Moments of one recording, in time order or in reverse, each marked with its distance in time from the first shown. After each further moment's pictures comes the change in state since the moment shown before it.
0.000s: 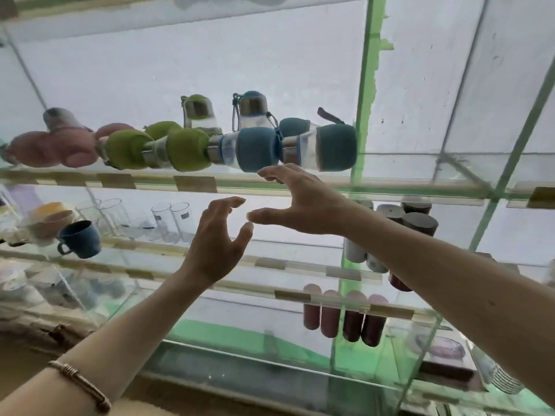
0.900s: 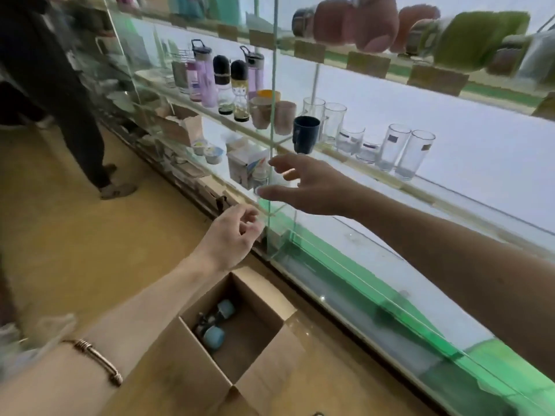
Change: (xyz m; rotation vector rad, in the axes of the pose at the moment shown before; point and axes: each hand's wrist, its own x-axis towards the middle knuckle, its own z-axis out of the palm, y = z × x) left_hand -0.252 -0.305 -0.272 -0.083 -0.053 -0.708; right_hand 0.112 -0.314 0.348 0.160 -0.496 -0.171
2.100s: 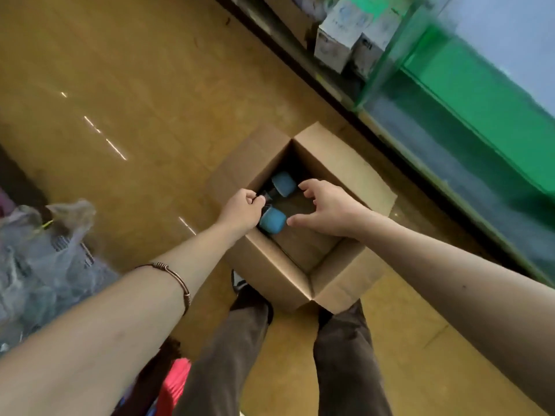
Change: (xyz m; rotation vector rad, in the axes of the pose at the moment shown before) left_hand 0.116 -0.507 0.131 0.066 -0.367 -0.952; right_hand 0.247 0.237 0.470 0.207 -0.652 0.505
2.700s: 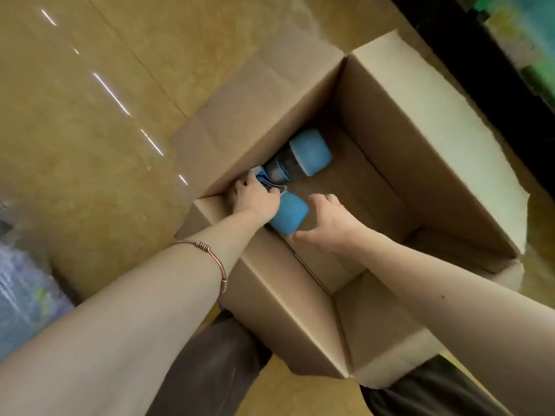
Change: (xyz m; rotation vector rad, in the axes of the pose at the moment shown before) left_hand 0.248 -0.139 0.146 0.083 0.087 -0.222; right_hand 0.251 0.136 0.183 -0.023 -0.178 0.141
